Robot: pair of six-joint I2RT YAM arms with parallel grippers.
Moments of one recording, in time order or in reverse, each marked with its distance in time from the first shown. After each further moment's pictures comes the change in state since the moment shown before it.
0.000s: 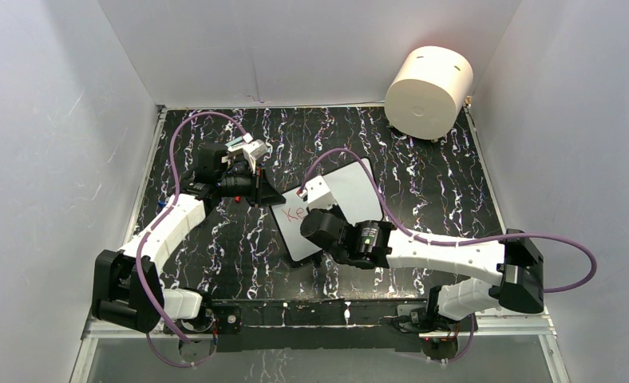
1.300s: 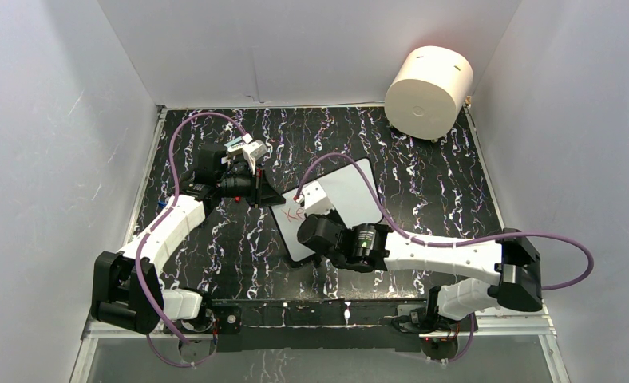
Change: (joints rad) left arm 0.000 -0.008 -0.006 0.003 0.000 0.000; right arm 0.035 0.024 0.016 -0.060 -0.008 0.027
